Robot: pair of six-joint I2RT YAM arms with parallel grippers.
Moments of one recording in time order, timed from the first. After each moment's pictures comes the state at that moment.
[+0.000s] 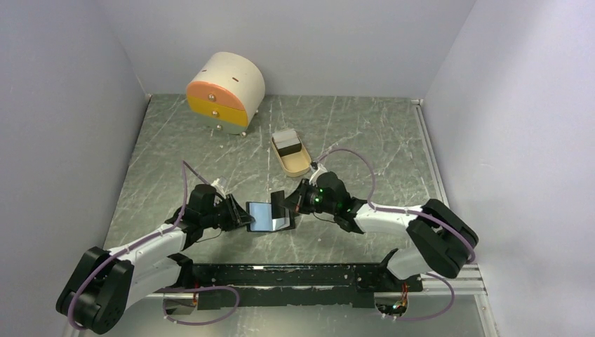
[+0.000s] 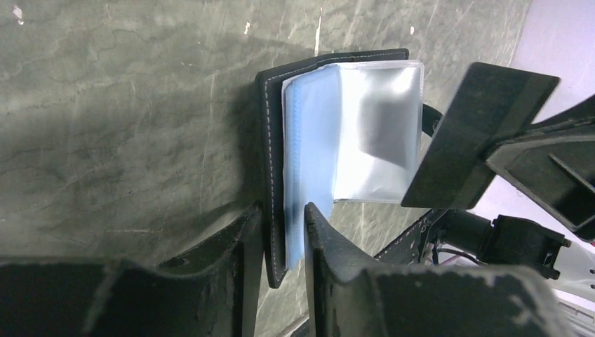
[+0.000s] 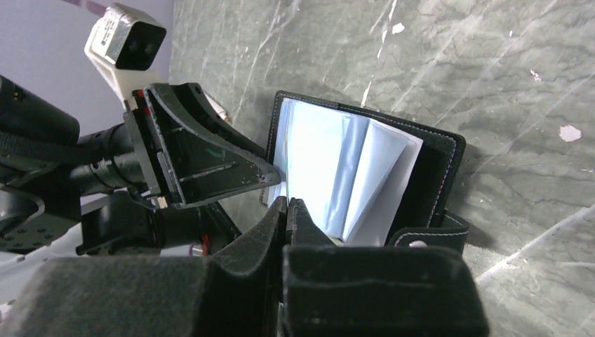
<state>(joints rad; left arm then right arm) -0.43 1.02 0.20 0.11 0.38 -0.89 0.81 1.39 0.51 0.44 -0.21 0.92</state>
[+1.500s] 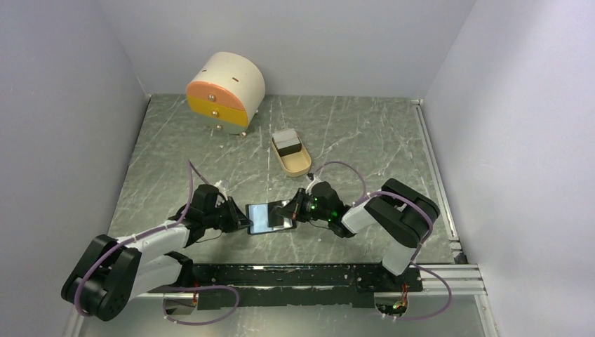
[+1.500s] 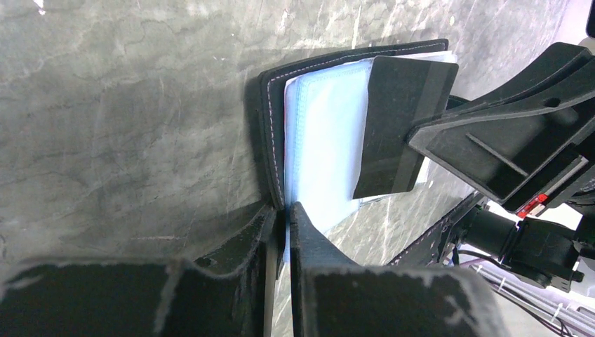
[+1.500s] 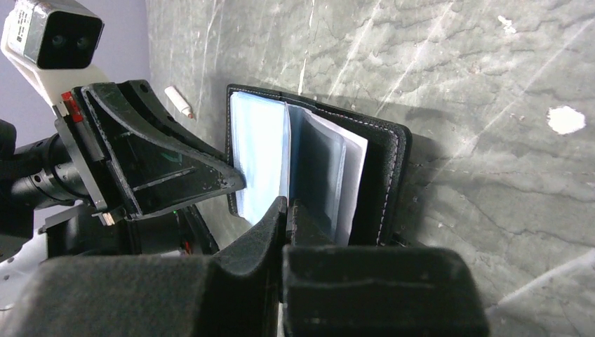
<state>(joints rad) -0.43 1.11 0.20 0.13 0.37 -0.85 0.82 1.72 0.43 0.83 -0.24 1.04</state>
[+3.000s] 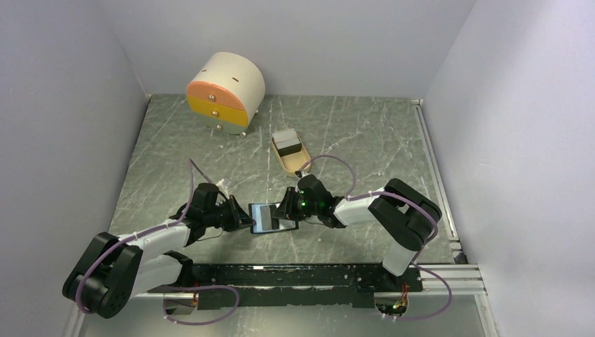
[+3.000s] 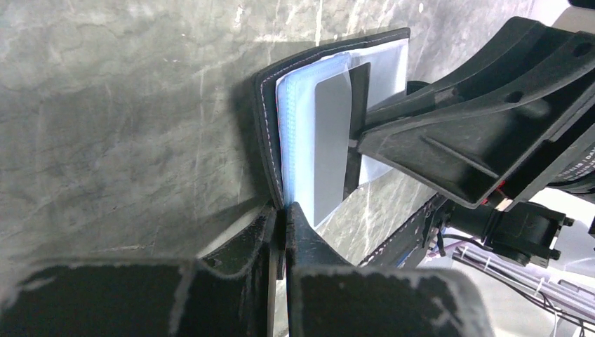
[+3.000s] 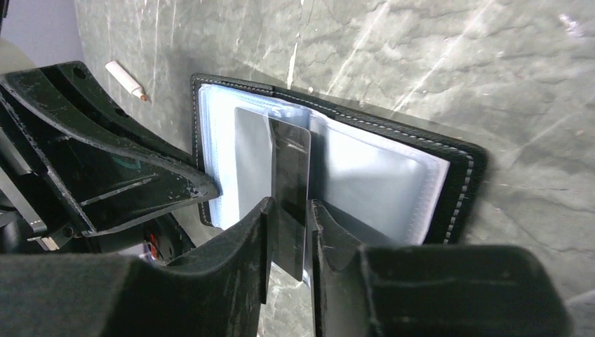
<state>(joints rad) -0.43 1.13 0.21 0.17 0.44 -0.85 0.85 1.70 0.60 0.46 -0.23 0.93</state>
